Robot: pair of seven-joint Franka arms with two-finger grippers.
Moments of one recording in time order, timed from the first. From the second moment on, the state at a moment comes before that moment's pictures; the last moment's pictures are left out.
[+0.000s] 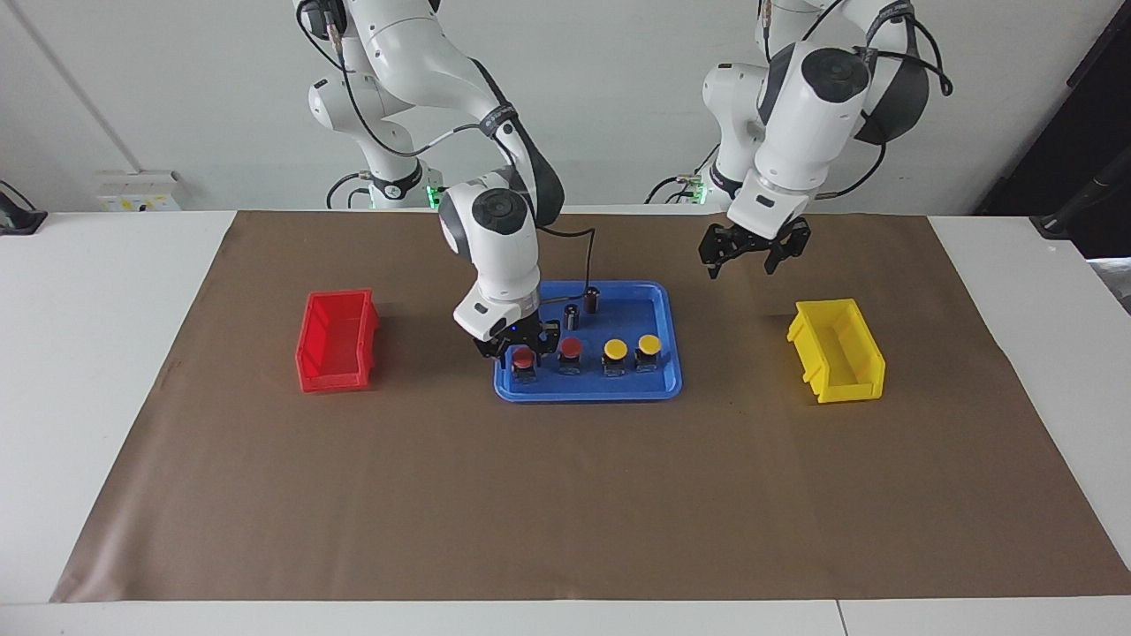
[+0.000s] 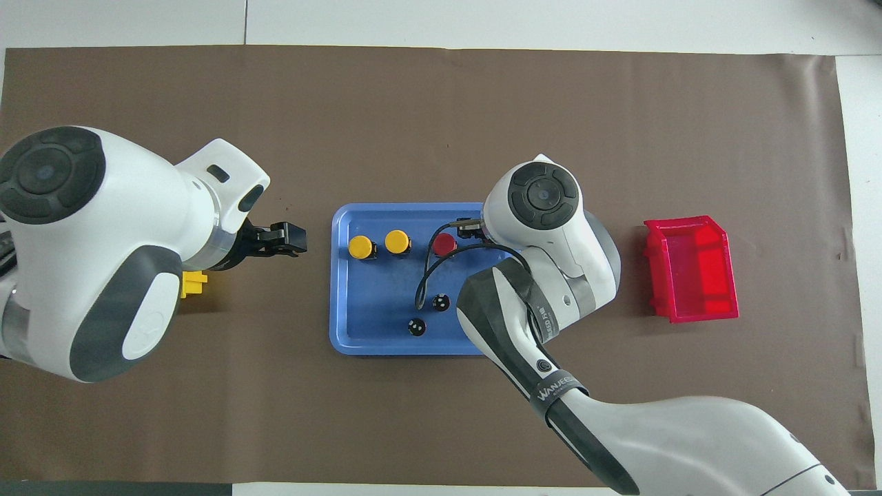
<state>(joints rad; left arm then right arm) -0.49 -0.04 0.03 -1.93 -0.05 1.89 -0.46 0.55 0.34 -0.07 -1.86 0.02 2.26 0.45</state>
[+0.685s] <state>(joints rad) -0.58 0.16 0.03 -1.96 -0.06 2.16 -0.56 0.48 0.27 -0.07 -1.75 0.02 2.08 0.33</state>
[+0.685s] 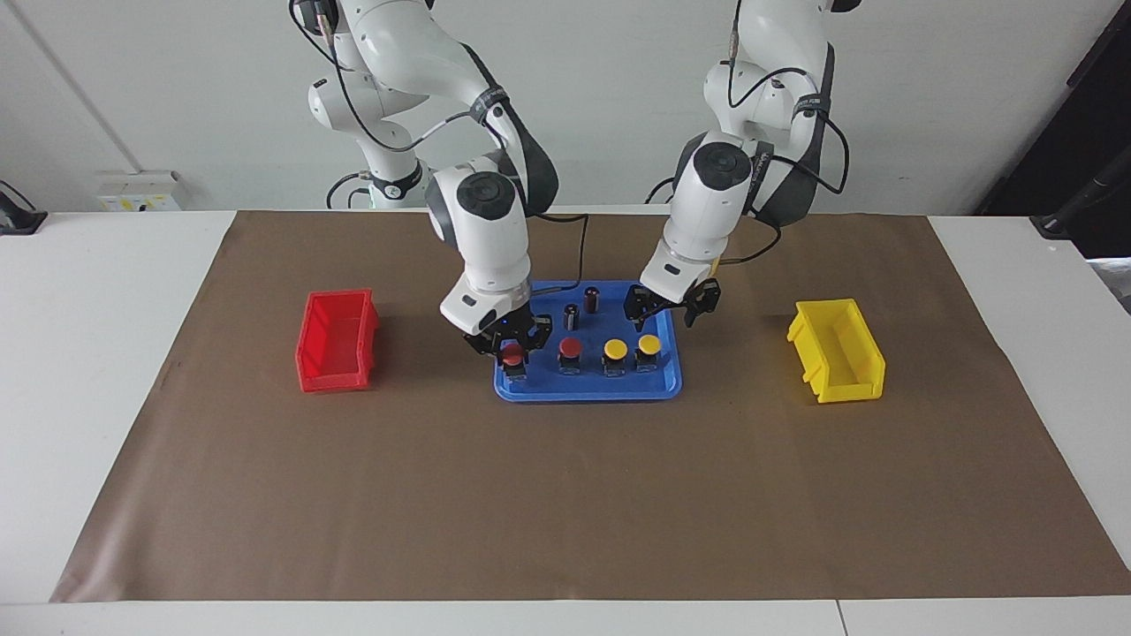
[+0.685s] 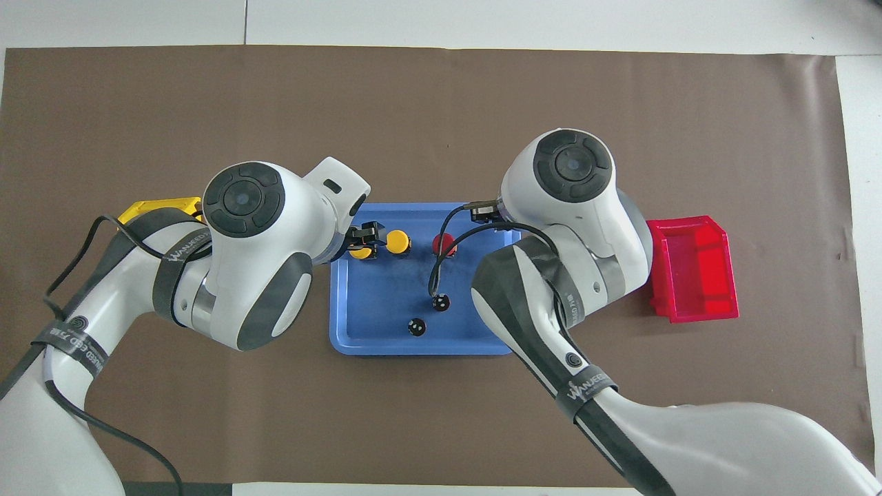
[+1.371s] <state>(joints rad) -0.59 0.20 0.03 -2.01 -0.06 2.26 -0.59 0.03 -0.01 -0.08 -2.05 0.02 1.96 -0.16</state>
